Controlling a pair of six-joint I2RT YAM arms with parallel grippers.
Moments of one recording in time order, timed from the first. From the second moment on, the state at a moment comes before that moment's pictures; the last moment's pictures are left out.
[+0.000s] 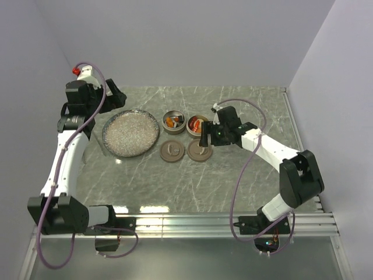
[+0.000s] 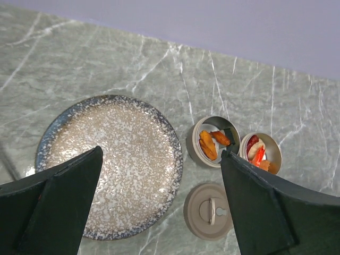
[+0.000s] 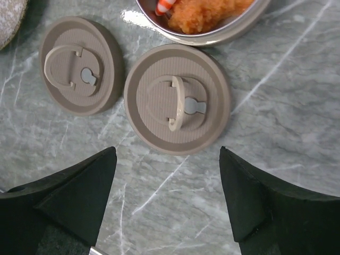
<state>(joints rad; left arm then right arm) 0.04 1.29 1.28 -0.36 0.21 -0.31 0.46 1.54 1.06 -0.41 -0.17 0.35</state>
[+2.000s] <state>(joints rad) 0.04 1.09 1.11 -0.41 0.03 -0.33 0.44 1.59 1.43 -0.77 -0.11 0.24</state>
